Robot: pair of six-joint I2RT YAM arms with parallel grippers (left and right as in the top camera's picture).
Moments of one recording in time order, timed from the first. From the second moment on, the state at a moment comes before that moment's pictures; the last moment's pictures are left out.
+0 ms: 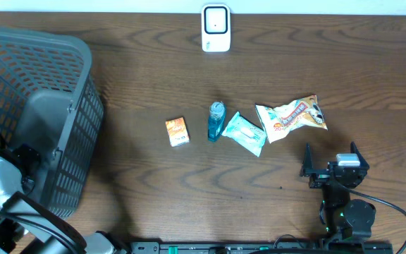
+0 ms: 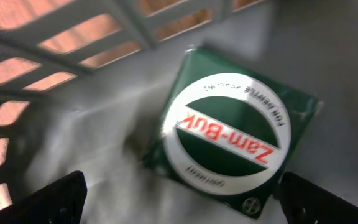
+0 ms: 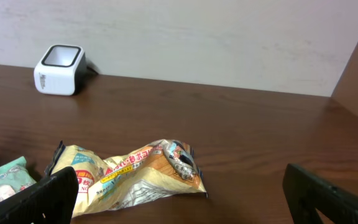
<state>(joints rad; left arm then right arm) 0.83 1.55 0.90 -0.53 -0.13 -0.17 -0.03 0.01 0.01 -0.07 0.00 -0.09</state>
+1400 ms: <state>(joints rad) 0.83 1.67 0.91 -0.40 -0.04 -0.07 -0.03 0.01 0.01 -0.07 0.00 -0.09</state>
